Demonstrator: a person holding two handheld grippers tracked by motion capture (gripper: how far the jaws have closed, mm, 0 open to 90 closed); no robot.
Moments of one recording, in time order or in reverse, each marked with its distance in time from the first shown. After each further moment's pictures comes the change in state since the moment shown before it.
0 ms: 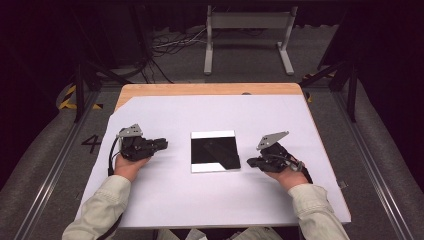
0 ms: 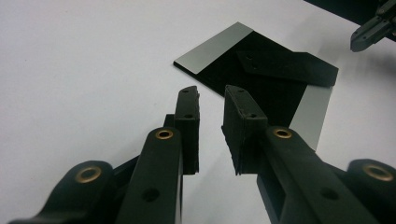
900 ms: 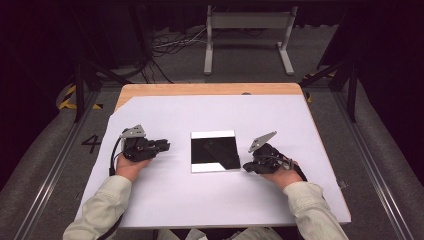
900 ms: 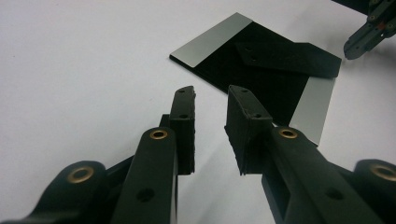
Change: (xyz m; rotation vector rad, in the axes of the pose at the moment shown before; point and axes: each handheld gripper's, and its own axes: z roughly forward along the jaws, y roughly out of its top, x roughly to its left) left arm -0.002 0.000 0.005 0.032 -0.003 0.016; right arm 0.001 0.005 0.022 0.114 0.060 -0.015
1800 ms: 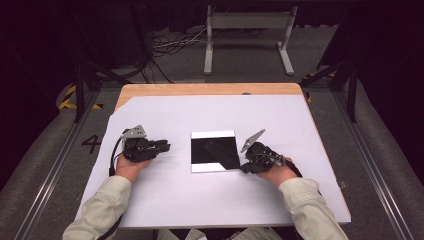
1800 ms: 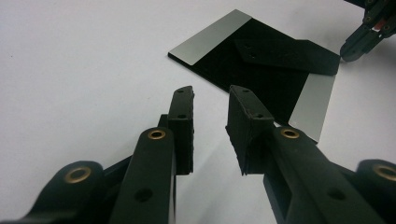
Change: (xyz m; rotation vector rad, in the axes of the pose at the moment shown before) left arm -0.002 0.000 0.000 0.010 0.006 0.015; right arm 0.004 0.018 0.010 0.119 0.008 -0.016
